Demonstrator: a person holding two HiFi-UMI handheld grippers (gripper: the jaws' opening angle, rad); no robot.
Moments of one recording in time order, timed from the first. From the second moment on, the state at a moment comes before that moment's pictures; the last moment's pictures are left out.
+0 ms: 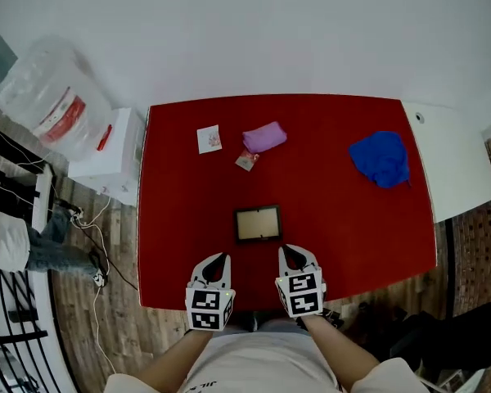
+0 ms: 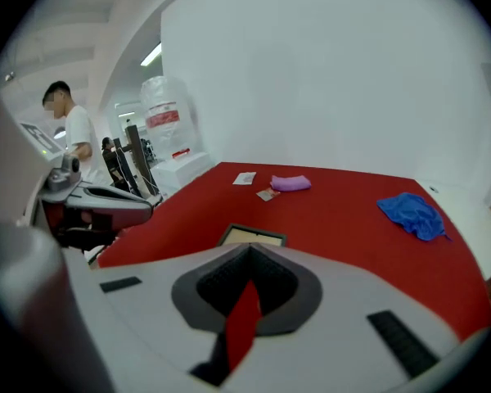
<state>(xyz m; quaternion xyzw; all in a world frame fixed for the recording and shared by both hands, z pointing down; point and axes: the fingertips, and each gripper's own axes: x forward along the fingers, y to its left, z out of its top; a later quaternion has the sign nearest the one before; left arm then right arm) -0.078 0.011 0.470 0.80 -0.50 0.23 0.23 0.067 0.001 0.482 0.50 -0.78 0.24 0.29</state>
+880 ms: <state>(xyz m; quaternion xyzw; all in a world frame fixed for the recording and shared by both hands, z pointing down) -0.063 0.030 0.425 0.80 -0.53 0.18 0.22 0.045 0.025 0.433 0.50 -0.80 0.21 0.25</state>
